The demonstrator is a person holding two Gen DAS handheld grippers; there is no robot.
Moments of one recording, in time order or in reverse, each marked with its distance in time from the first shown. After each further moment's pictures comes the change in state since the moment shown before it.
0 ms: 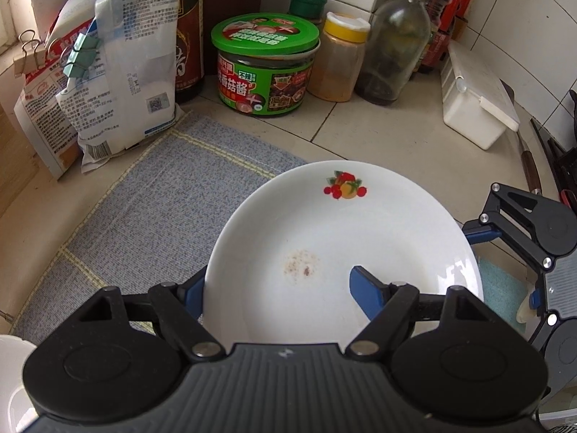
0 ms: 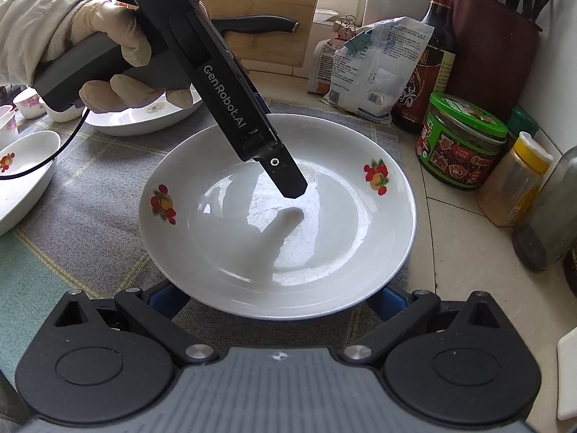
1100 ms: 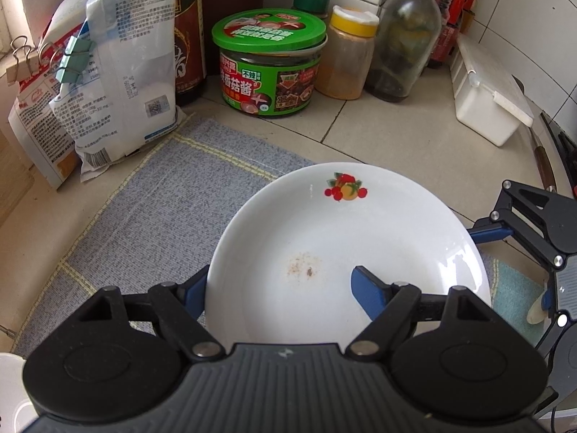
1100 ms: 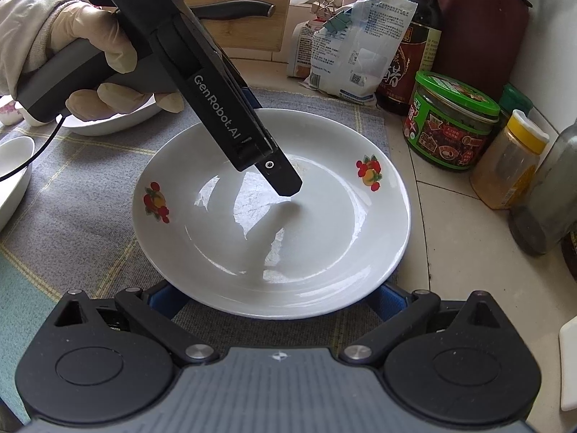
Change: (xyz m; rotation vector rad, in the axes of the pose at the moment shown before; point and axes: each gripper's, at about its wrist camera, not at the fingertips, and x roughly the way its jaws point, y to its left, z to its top) left arm 0.011 0.005 0.006 0.026 0.002 0.035; right arm 0.013 -0.004 0.003 0.055 0.048 -0.038
